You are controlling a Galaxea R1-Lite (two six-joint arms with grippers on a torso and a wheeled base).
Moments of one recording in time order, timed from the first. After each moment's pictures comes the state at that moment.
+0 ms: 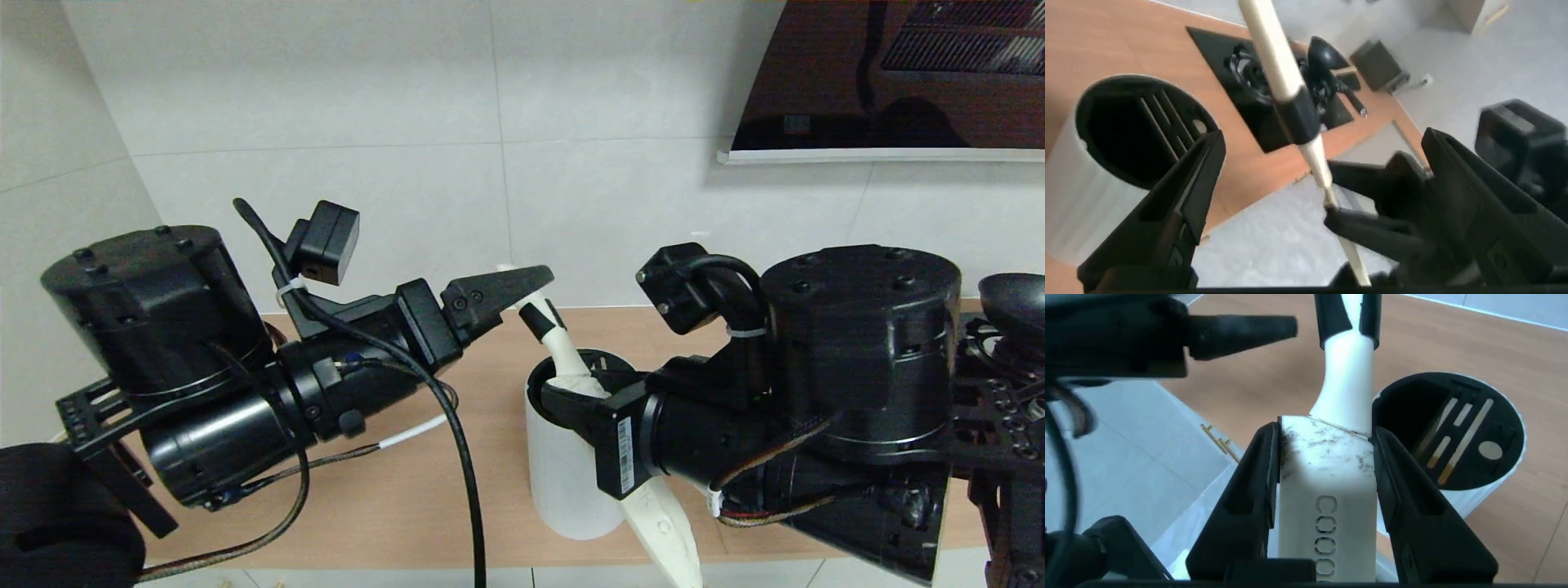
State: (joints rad) left arm -0.61 1.58 -0.67 -0.94 -0.22 -0.81; right arm 1.01 1.65 -0.96 -0.44 -0.23 0.26
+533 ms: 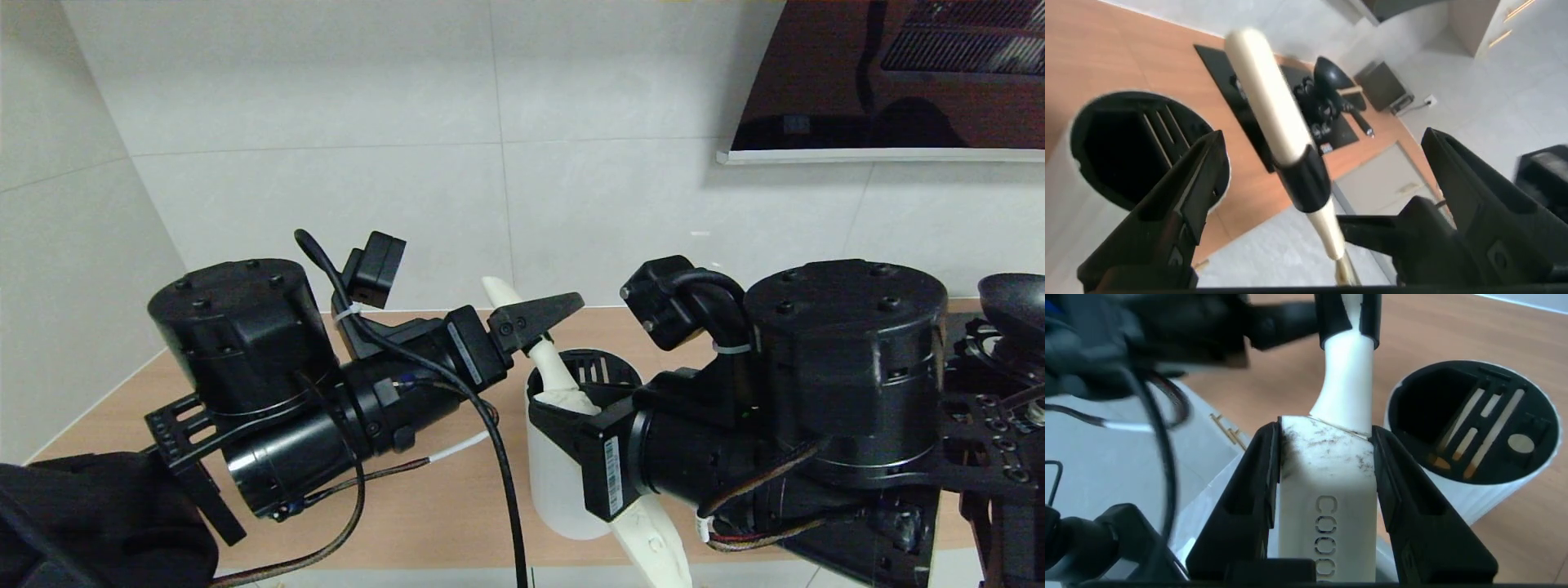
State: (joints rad) left arm -0.66 1.66 -0.66 -1.00 -0.18 -0.82; right arm 1.04 1.66 -0.96 -0.44 -0.23 0.26
